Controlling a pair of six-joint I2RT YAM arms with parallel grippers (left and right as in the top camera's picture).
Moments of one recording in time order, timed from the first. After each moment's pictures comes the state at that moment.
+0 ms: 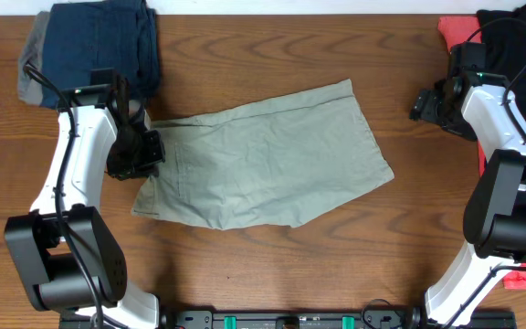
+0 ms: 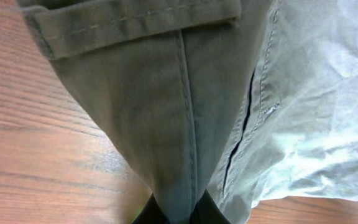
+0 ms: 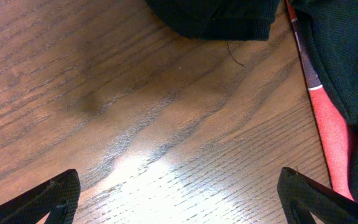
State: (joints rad) left arm 0.12 1.75 1.36 -1.24 0.14 -0.14; right arm -0.15 2.01 1.48 -0.75 0.16 0.30
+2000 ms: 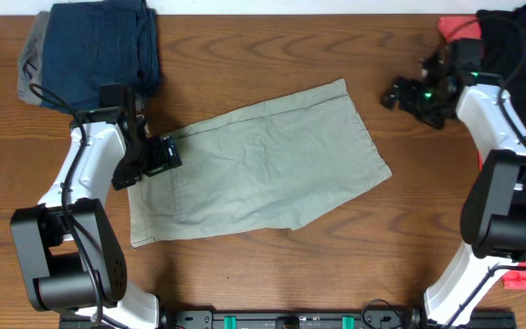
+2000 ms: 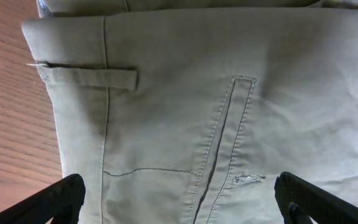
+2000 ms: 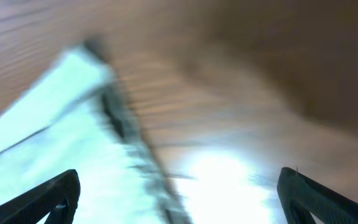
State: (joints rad) left arm 0.12 1.75 1.17 -0.93 0.10 -0.25; right arm -0.08 2.01 1.48 -0.64 -0.39 0.21
